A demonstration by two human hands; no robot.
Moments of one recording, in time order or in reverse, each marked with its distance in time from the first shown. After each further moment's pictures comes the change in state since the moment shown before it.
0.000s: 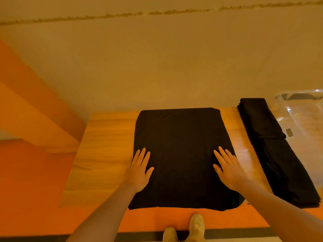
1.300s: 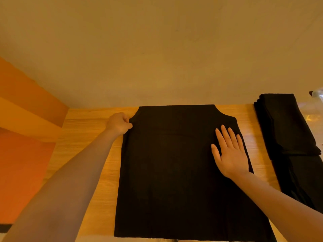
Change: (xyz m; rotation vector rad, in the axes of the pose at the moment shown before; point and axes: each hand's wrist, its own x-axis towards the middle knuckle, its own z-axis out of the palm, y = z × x) left_hand 0.188 -0.017 -0.097 -0.387 0.038 -0.382; right_hand 0.114 0.014 0.000 0.021 0.246 0.012
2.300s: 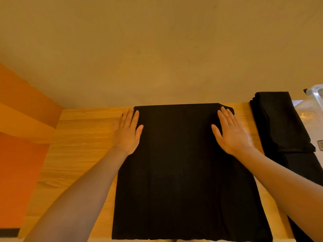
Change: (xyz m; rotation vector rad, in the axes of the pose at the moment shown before) left_hand -0.023 -0.012 0.056 0.497 0.162 0.366; right_hand 0.055 0.009 -0.042 0.116 -0.064 -0.045
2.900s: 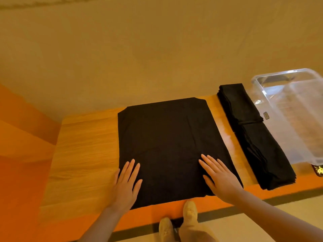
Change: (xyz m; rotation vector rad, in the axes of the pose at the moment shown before) left_hand -0.210 -0.009 0.047 -0.074 -0.103 0.165; right_hand -0.225 -0.023 0.035 -0.124 -0.200 -0.101
